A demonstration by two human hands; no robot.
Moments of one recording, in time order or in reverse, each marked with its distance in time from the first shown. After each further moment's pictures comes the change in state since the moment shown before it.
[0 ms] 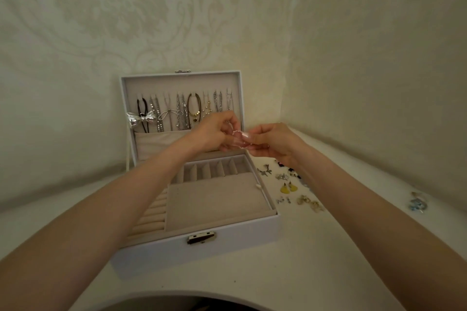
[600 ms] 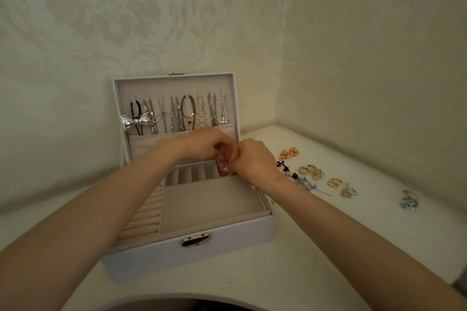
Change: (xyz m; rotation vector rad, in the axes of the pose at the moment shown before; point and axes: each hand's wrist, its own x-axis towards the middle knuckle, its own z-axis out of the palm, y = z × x) left_hand 0.010 -0.016 -0.009 0.700 -0.300 0.171; right_hand -0.021 0.020 0.047 -0.917 0.241 -0.186
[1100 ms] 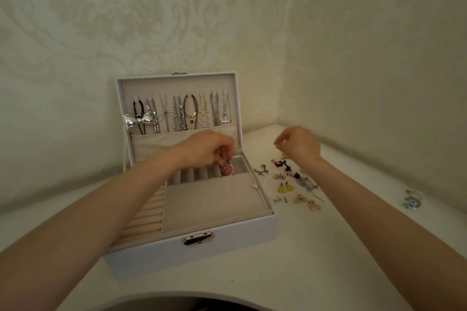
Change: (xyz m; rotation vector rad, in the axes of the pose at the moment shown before) left_hand -0.012 0.002 0.009 0.045 0.094 0.014; right_hand 0.040 0.078 -0.041 -0.108 0.160 0.181
